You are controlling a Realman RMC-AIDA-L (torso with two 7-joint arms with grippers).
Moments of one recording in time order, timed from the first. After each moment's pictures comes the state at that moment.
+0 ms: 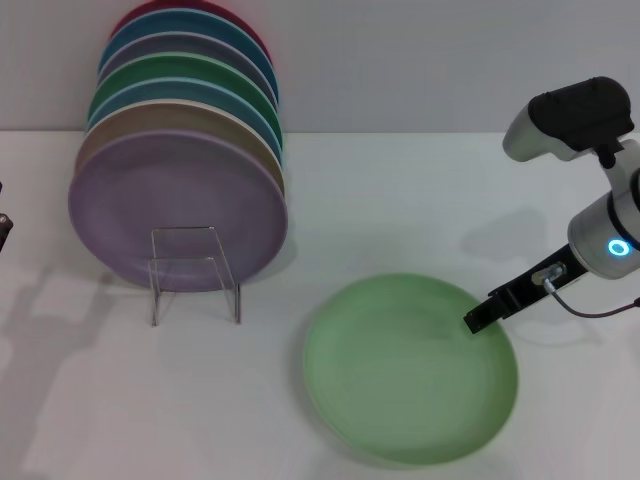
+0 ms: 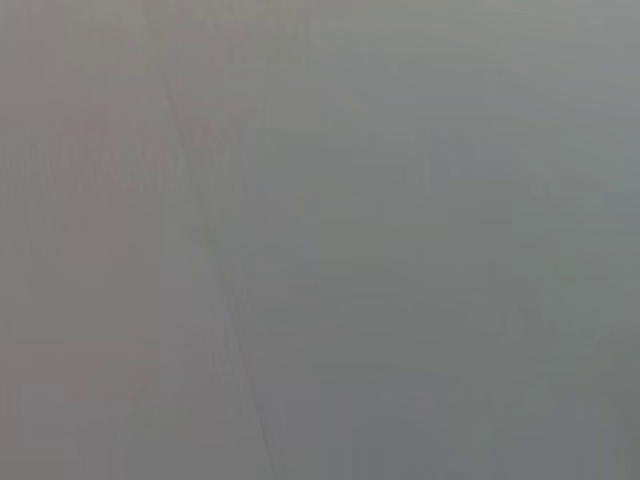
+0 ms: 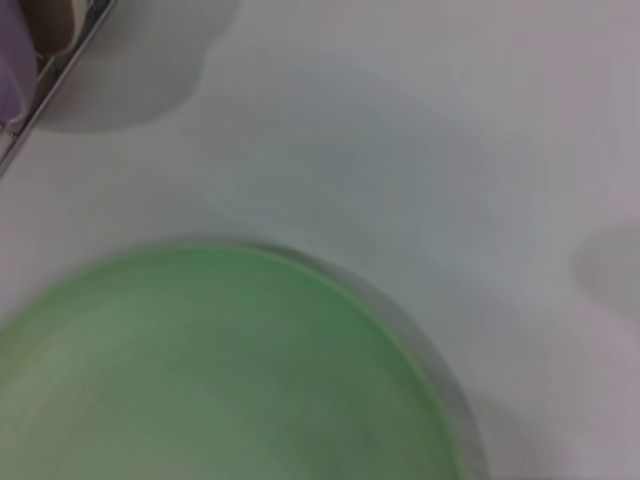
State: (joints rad) left arm -0.21 -2.08 -1.13 -0.19 2.71 1.71 0.13; right arm 0.68 2.07 1.86 1.10 -2.65 1.43 -0.42
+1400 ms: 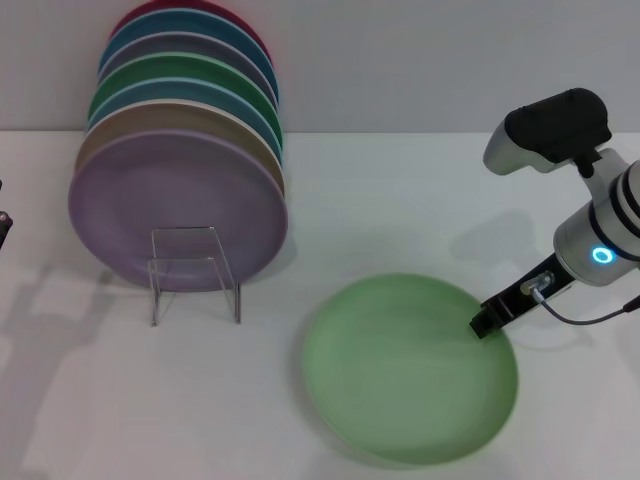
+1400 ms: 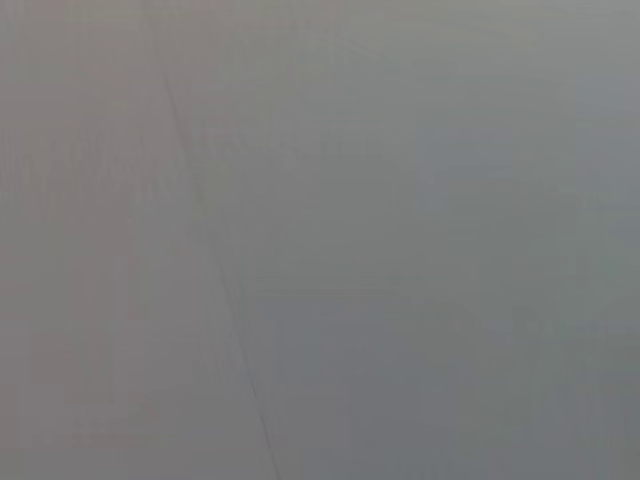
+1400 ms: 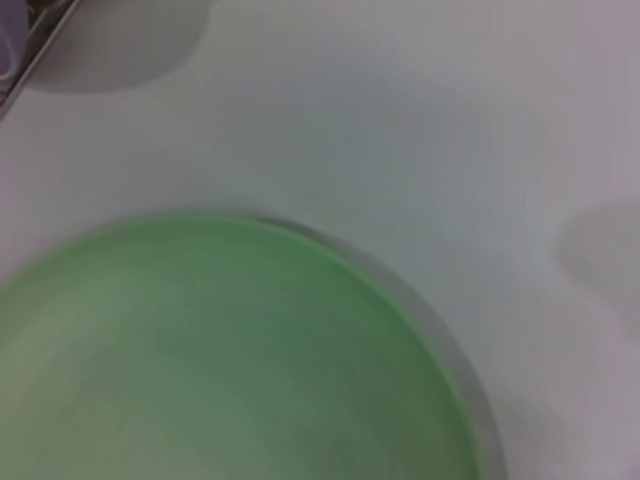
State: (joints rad) left arm -0.22 -2.07 -1.13 -0.18 2.70 1.71 0.13; right arm 0.71 2.06 1.81 1.04 -2.66 1.40 -0.41
